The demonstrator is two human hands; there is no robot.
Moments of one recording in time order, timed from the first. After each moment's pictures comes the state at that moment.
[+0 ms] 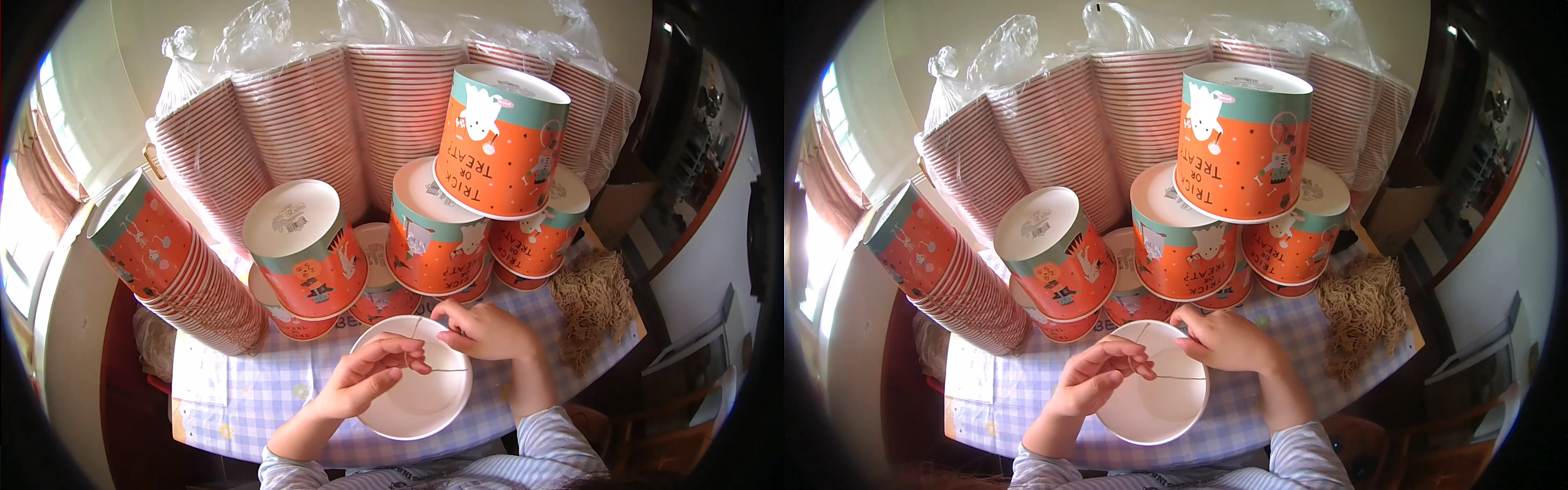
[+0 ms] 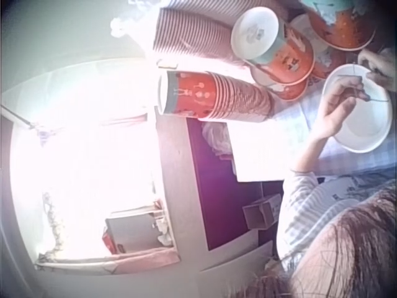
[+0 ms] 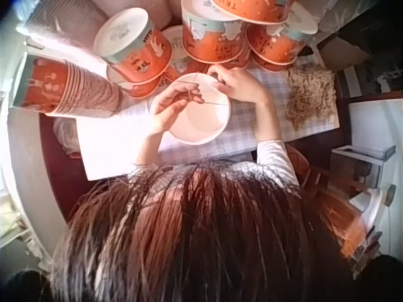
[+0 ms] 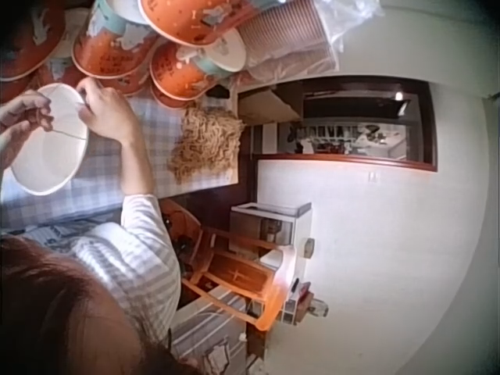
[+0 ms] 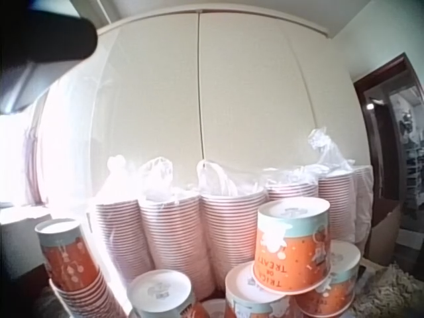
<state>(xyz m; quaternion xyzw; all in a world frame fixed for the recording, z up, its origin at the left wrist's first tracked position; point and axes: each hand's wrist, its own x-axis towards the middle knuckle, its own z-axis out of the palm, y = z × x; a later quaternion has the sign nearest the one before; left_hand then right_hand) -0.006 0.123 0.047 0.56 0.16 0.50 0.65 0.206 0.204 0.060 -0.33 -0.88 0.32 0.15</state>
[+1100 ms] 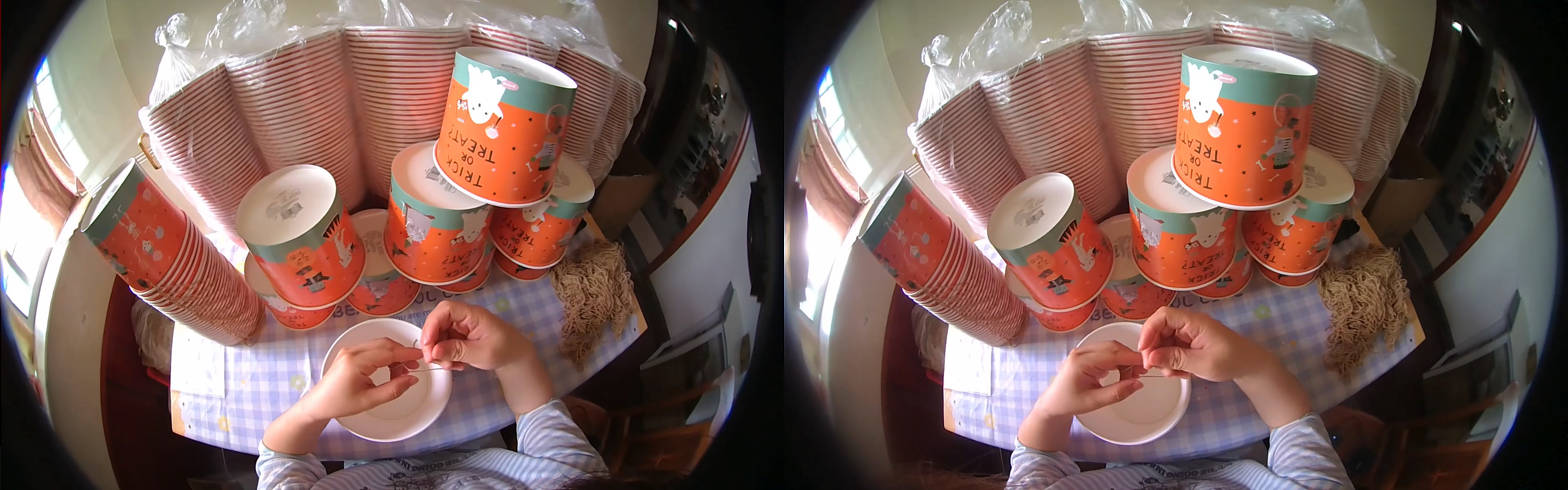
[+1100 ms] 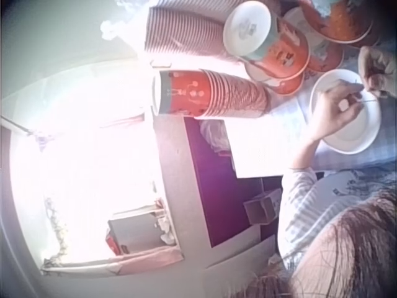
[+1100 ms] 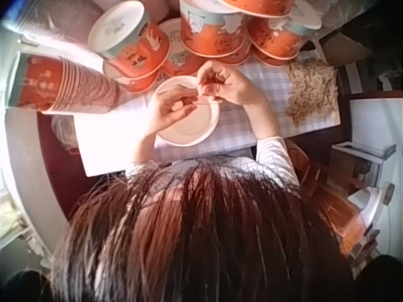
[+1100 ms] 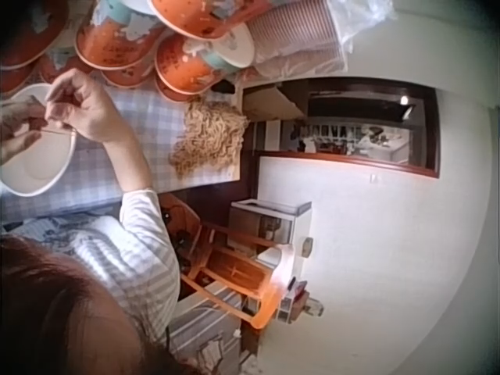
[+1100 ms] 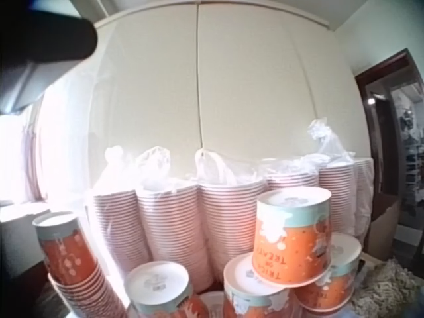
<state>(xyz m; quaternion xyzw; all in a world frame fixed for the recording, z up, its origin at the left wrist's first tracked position) -0.006 0.121 0.063 0.75 0.37 0.38 0.40 0.196 0.182 0.062 -0.06 -0.54 0.80 0.27</state>
